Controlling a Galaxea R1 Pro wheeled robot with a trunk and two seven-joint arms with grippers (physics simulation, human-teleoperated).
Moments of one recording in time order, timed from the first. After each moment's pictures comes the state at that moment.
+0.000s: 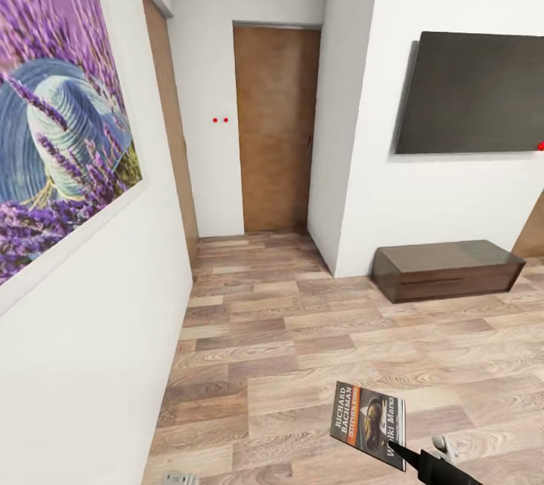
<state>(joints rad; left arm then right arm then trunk) -0.43 0.07 0.16 -0.02 -0.10 -0.19 -0.54 -0.45 -0.34 0.06 -0.08 -0.59 0.06 1.09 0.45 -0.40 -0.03</state>
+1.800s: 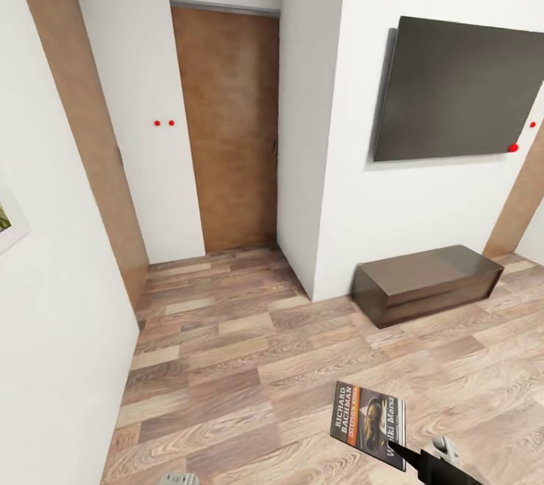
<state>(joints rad) -0.43 0.07 0.16 -0.02 -0.10 -0.19 -0.54 -0.45 -0.34 0.06 -0.08 -0.59 0.06 1.10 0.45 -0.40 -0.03</state>
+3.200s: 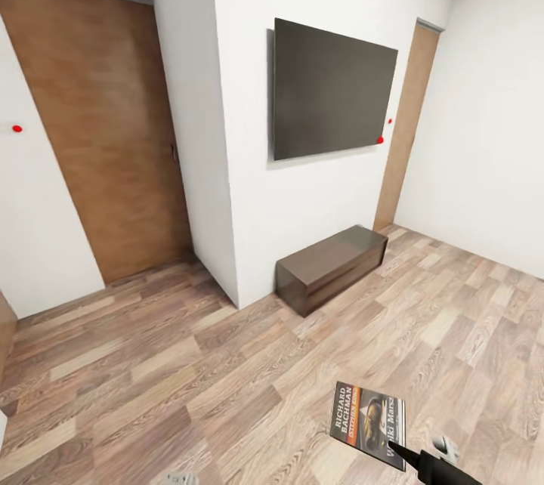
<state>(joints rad) -0.43 0.07 0.16 -0.02 -0.10 -0.19 -0.54 -0.45 -0.34 0.06 -0.08 -0.59 0.06 1.10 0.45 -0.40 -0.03</state>
